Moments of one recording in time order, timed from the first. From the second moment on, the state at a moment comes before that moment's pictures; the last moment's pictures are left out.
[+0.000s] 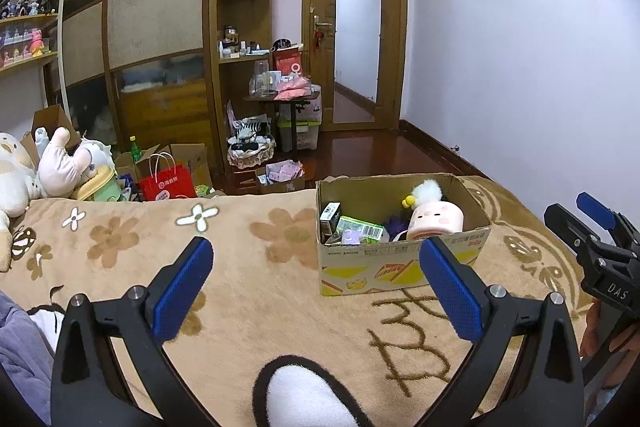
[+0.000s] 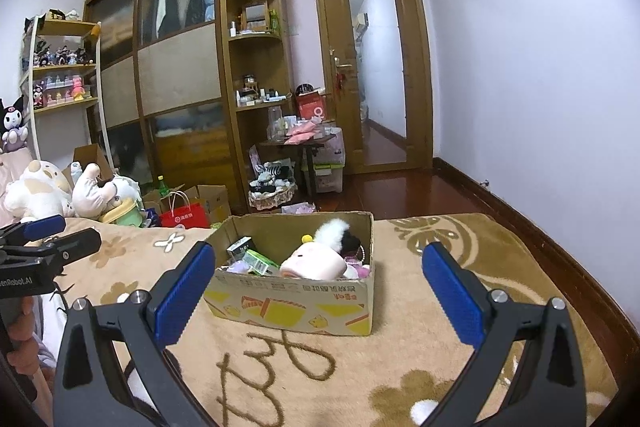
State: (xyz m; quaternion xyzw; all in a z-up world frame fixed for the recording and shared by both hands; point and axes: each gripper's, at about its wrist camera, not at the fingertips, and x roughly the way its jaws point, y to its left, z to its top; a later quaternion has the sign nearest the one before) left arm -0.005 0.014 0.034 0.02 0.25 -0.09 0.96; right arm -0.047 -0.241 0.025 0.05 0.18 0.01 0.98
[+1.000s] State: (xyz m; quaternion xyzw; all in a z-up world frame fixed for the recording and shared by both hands) left arm 0.001 0.004 0.022 0.02 0.26 -0.10 0.96; right arm -0.039 -0.241 0.020 0.05 0.18 0.00 0.98
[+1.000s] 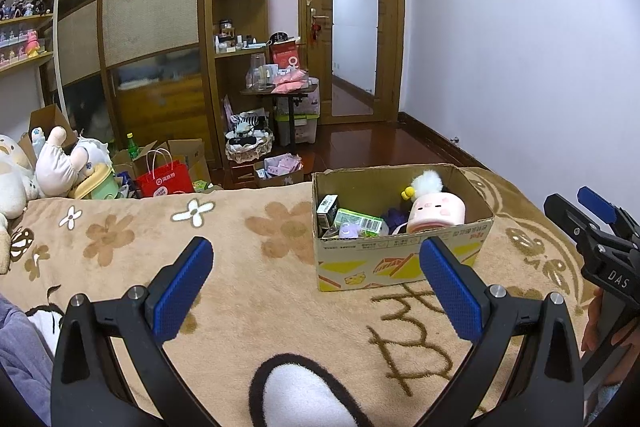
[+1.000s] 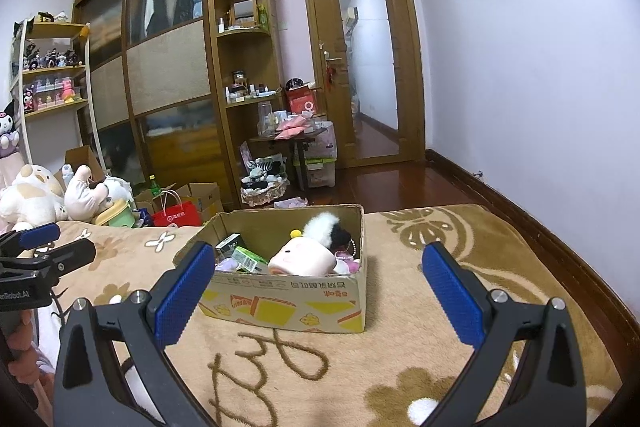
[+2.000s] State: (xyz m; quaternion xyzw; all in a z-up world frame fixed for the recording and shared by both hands) left arm 0.003 0.006 0.022 0.03 0.26 -0.09 0.96; right arm -0.036 -0.238 0.013 0.05 0.19 -0.01 0.98
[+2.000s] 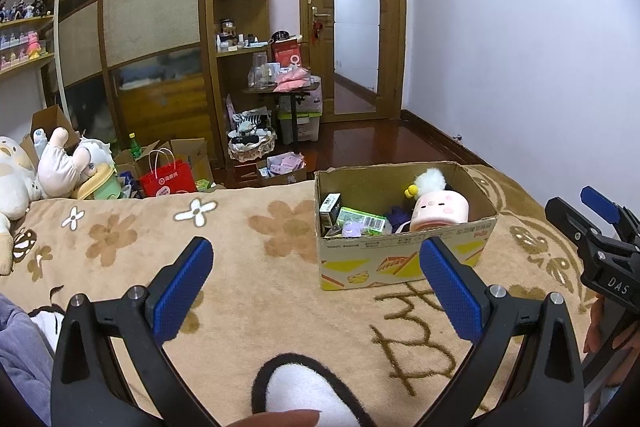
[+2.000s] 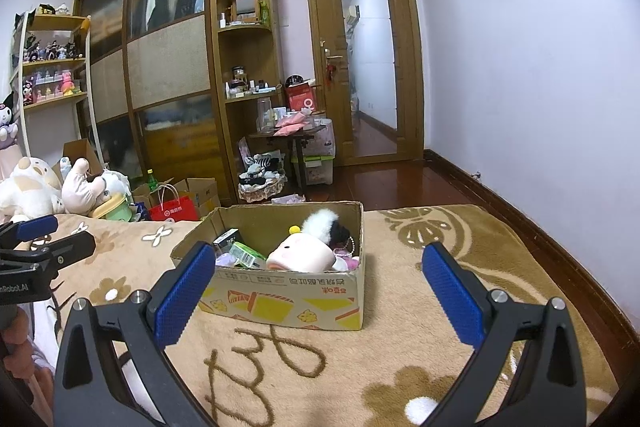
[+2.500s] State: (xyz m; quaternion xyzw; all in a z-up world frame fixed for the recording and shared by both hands) left arm 0.003 0.006 0.021 0.03 0.26 -0.09 0.96; right arm -0.036 -0.240 0.013 0.05 0.19 -0.01 0.98
